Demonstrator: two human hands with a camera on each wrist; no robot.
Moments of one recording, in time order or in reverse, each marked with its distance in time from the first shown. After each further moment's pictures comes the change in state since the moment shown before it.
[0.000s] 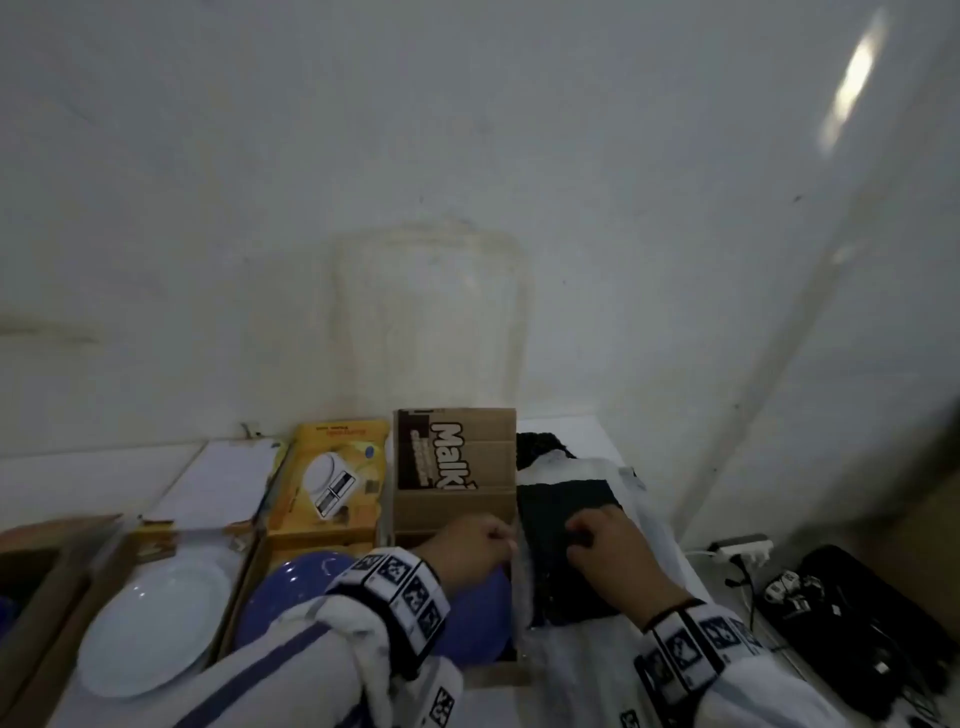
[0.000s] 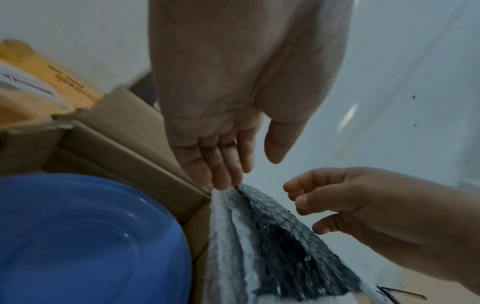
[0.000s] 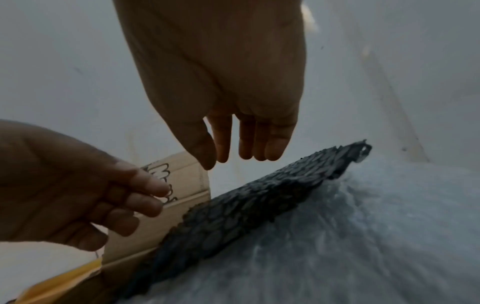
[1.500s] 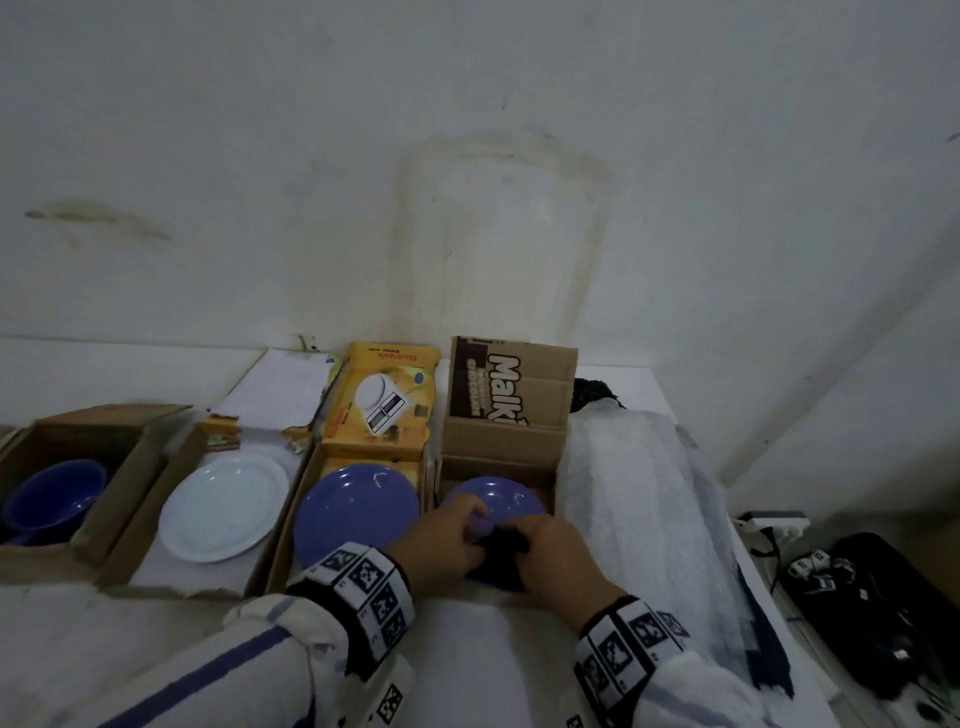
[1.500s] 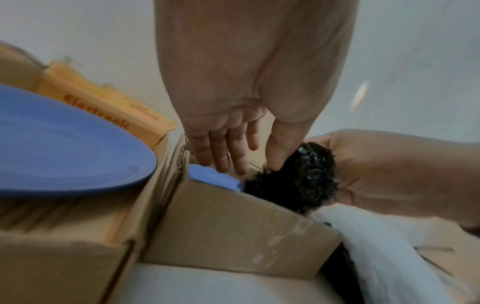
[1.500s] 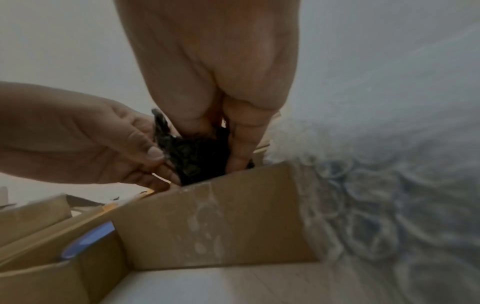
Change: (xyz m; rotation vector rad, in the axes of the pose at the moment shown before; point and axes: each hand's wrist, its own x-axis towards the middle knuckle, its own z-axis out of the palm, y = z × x) left_hand -0.057 -0.075 -0.003 0.115 0.033 -0.012; right_hand -0.032 -0.058 0.081 0.015 -0.278 -0.343
